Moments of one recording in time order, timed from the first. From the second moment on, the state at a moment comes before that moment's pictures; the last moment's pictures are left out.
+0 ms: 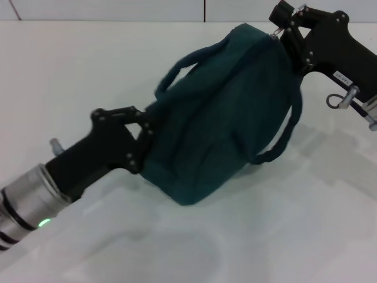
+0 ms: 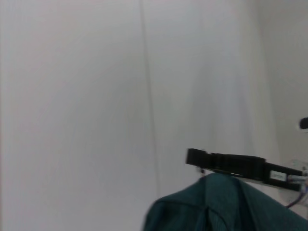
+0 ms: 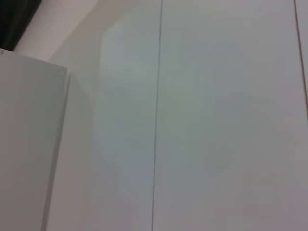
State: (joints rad) left arm -0.40 -2.09 1.02 0.10 1.17 1.68 -0.45; right arm 0.56 2.03 -1.65 -0.32 -0.40 -1.43 0.58
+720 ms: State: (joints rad) left arm -0.42 -2.09 1.02 0.08 1.01 1.70 -0.59; right arm 0.57 2.03 -1.66 -0.32 -0.39 -1.43 0.60
